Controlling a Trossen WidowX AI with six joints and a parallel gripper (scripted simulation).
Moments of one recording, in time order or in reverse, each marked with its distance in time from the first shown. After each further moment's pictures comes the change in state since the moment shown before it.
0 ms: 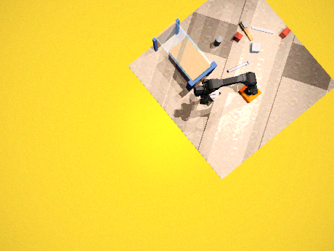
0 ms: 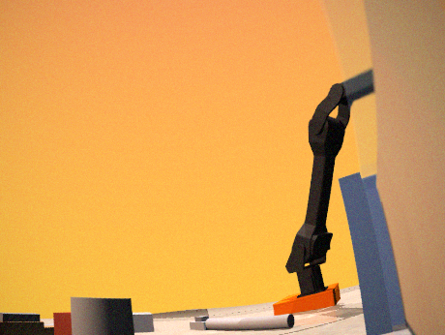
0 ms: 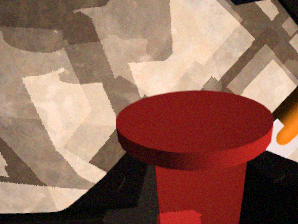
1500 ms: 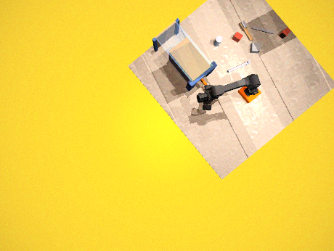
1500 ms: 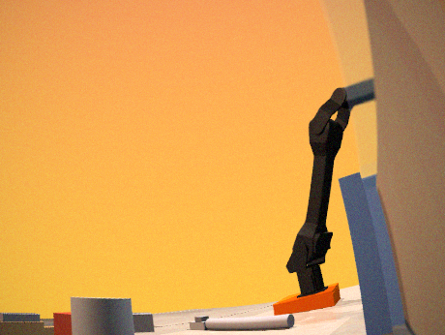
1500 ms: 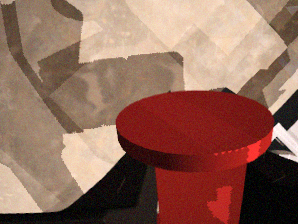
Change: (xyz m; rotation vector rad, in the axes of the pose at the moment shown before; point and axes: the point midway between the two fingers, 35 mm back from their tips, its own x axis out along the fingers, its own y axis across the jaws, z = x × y) arm -0.002 0.042 -0.024 -0.005 -0.008 0.016
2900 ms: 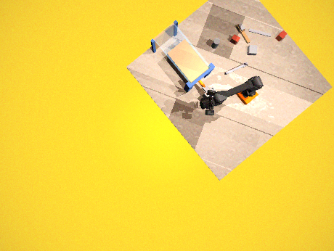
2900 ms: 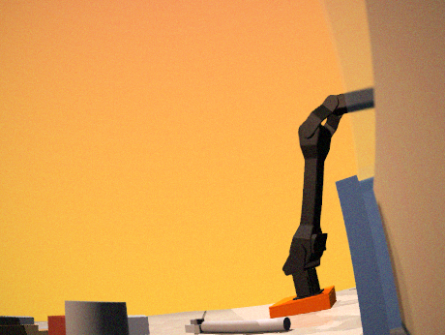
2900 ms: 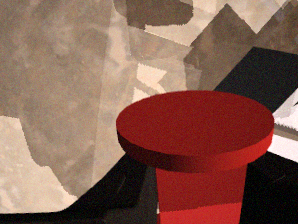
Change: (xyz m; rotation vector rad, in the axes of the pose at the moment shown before) arm -0.001 0.025 -0.038 -0.006 0.002 0.013
